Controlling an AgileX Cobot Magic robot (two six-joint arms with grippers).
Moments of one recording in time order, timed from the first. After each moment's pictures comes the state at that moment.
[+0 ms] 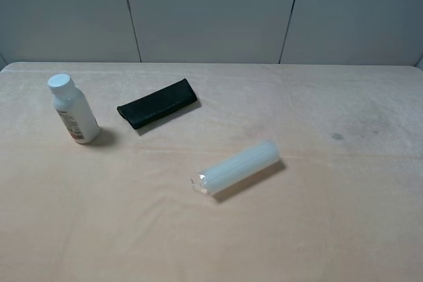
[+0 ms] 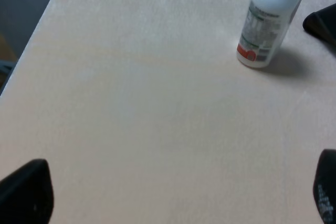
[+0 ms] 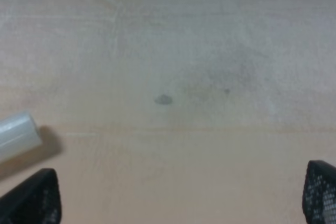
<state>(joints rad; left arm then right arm) 0.15 -0.01 -0.50 0.04 1.06 -0.02 0.01 0.00 -0.49 0.04 1.02 -0.04</state>
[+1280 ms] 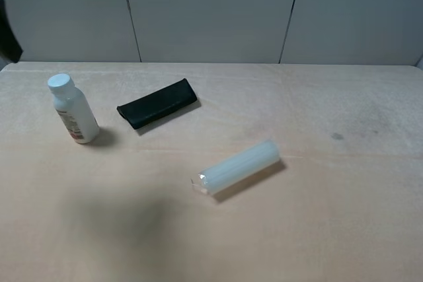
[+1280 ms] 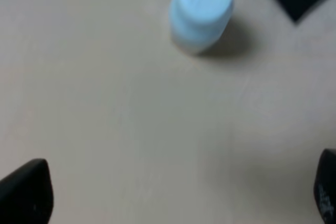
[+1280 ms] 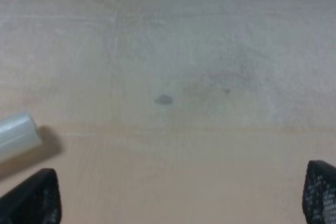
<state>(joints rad) -0.19 1.27 -1.20 0.09 1.10 -0.13 0.01 0.00 -0.49 0.04 1.02 -0.04</state>
